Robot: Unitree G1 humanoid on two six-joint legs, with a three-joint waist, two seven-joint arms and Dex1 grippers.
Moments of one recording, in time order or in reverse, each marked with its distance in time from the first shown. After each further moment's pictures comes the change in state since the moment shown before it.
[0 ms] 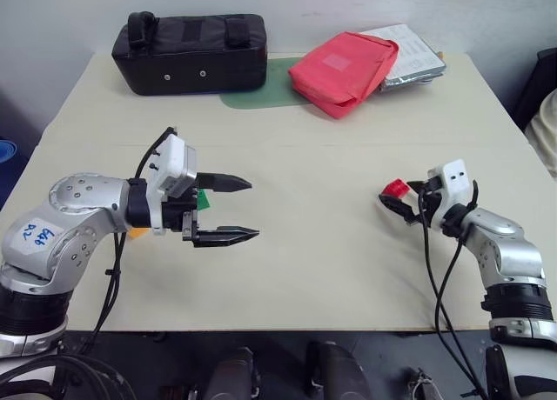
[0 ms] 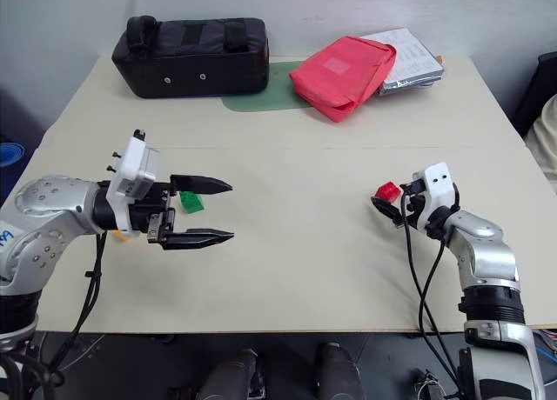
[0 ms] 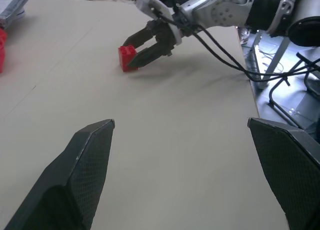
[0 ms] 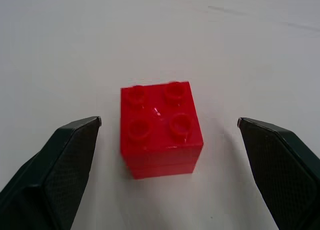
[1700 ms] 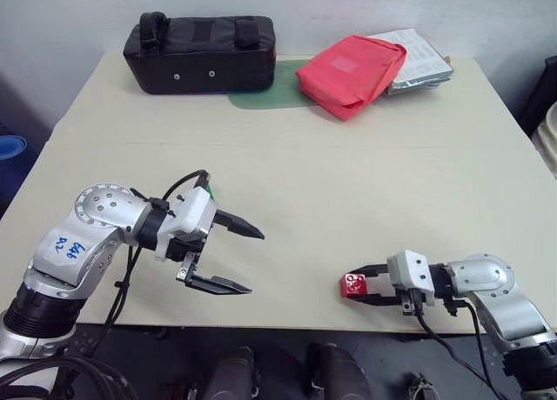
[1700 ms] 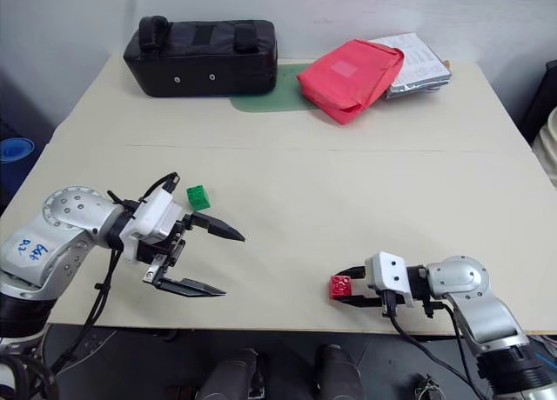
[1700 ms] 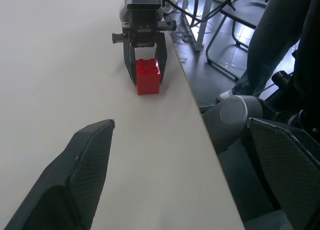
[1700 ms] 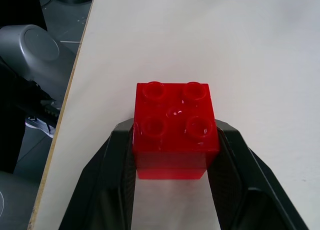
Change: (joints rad) left arm 0.047 0.015 -0.139 0.023 0.155 -0.205 -0.311; right arm 0.388 -0.159 0.258 -0.431 -0.029 -0.465 0.613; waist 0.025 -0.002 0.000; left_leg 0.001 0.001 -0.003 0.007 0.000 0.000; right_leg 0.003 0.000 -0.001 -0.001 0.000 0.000
